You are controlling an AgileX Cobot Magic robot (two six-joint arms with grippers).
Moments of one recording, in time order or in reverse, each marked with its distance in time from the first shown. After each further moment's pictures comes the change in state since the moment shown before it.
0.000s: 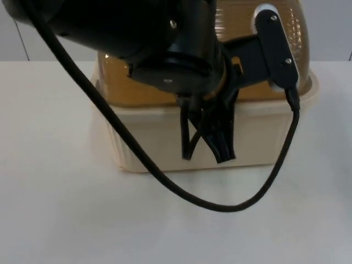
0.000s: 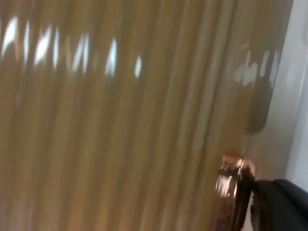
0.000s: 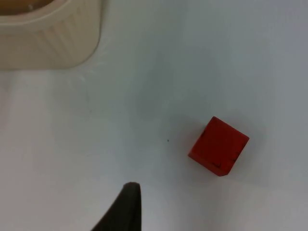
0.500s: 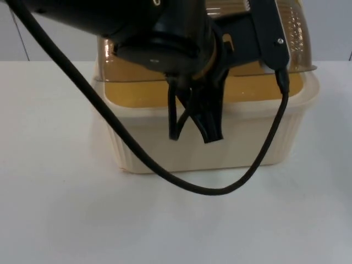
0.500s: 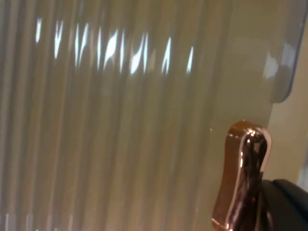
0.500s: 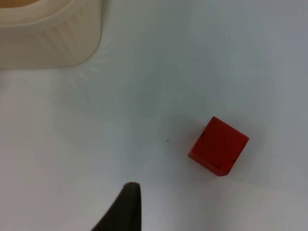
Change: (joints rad) right arm 0.000 0.000 0.000 -0.007 0.000 0.000; left arm 0.011 -0.035 -0.002 0.093 0.046 -0.002
